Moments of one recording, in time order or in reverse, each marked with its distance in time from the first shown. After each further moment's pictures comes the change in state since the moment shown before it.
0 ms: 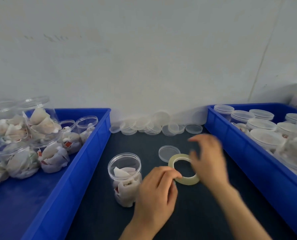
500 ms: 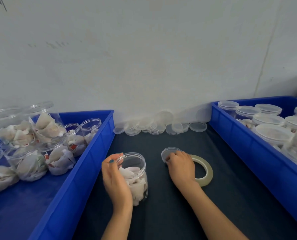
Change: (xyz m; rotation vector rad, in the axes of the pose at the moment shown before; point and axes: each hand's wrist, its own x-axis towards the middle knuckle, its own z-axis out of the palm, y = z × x) left_hand 0.015 -0.045 -0.025 -0.520 0.721 -0.912; right_hand -0.016 -0.008 0.094 -0.361 -0.469 -0.092
